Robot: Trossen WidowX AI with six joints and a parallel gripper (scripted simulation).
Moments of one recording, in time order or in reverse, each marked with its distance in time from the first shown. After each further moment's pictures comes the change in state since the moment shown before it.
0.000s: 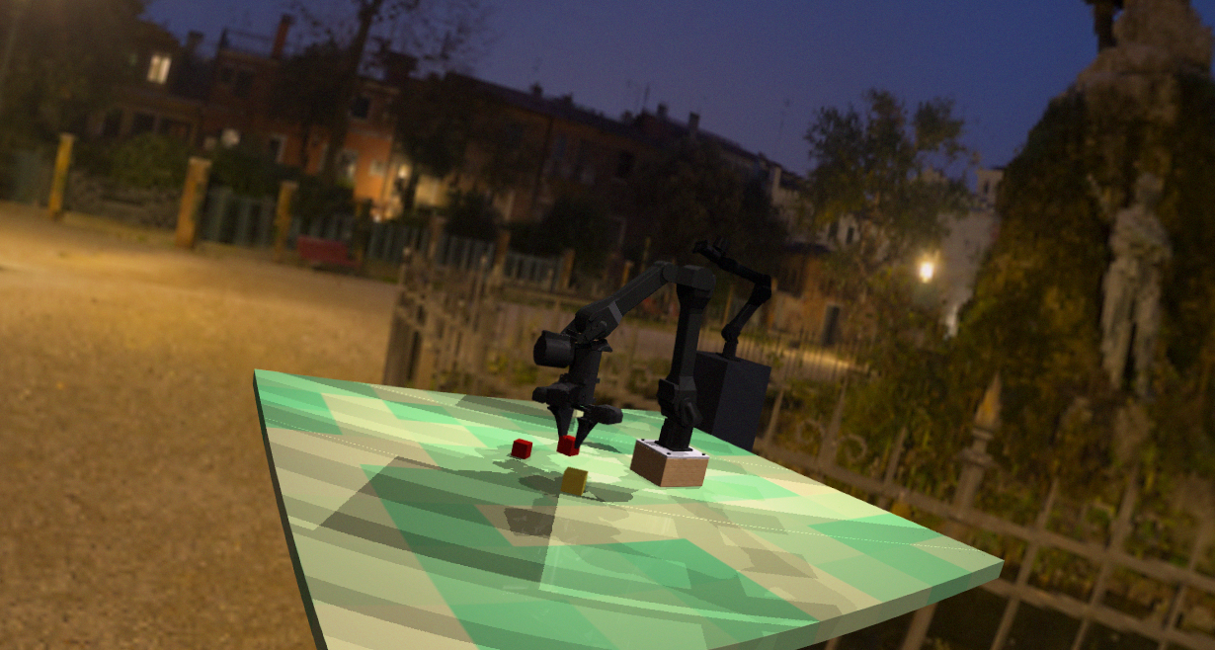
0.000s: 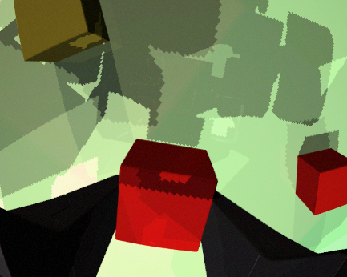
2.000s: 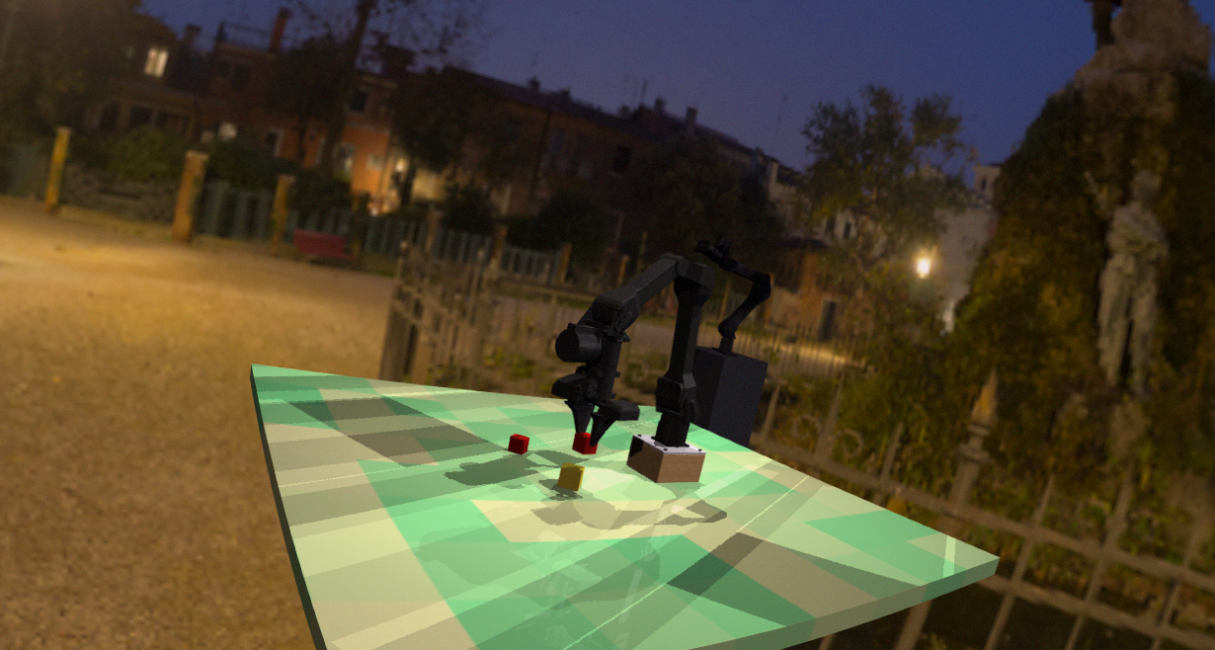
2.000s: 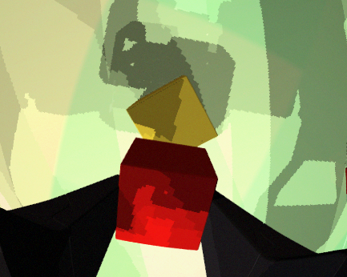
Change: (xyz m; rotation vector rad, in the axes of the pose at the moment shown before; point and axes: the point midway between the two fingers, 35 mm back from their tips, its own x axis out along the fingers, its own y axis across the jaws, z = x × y) arm -0.027 0.080 0.054 0.235 -0.005 0.005
